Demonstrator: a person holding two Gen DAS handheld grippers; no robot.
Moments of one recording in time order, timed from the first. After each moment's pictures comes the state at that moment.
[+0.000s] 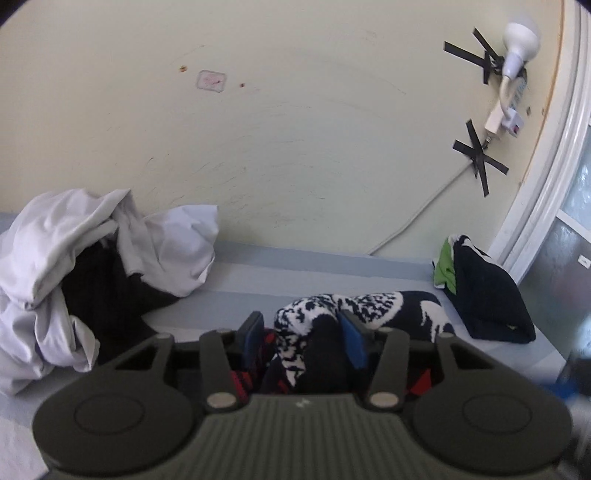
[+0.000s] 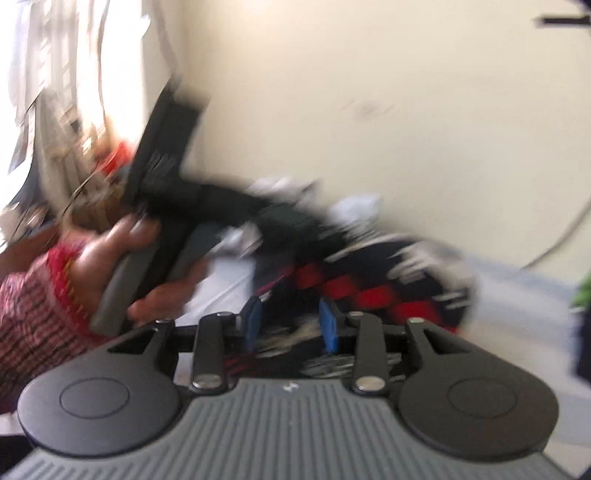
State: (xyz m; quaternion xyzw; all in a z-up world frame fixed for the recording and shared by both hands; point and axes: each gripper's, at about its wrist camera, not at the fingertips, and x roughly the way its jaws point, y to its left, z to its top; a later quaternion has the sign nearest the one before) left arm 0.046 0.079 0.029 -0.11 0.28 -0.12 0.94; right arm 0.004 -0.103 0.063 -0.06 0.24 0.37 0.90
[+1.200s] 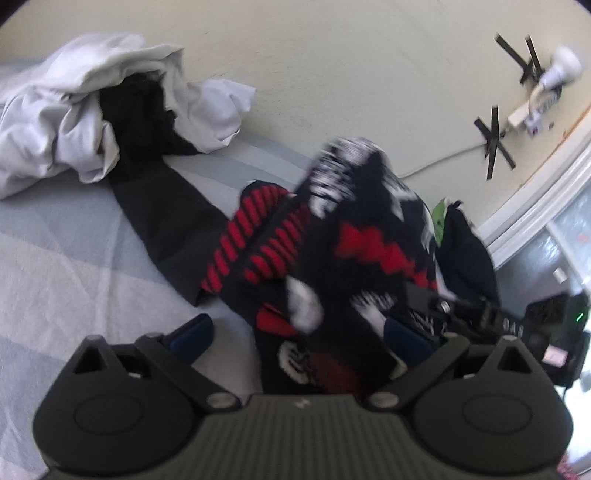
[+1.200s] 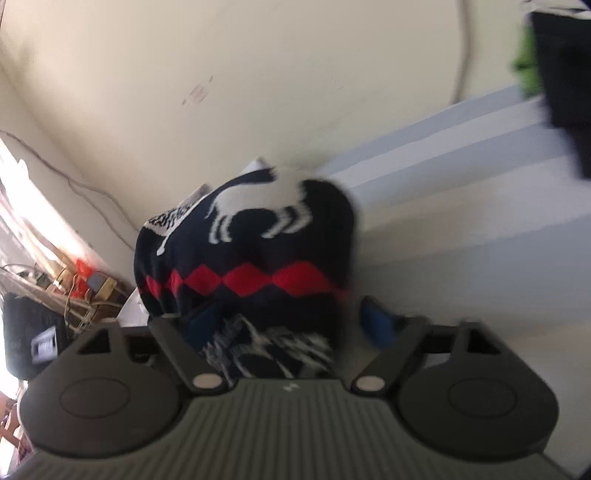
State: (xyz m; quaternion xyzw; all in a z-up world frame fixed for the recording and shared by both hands) left arm 0.004 0.096 -0.019 -0.23 0.39 -0.15 0.88; right arm 0.096 -0.181 -0.015 0.22 0.38 0.31 0.84
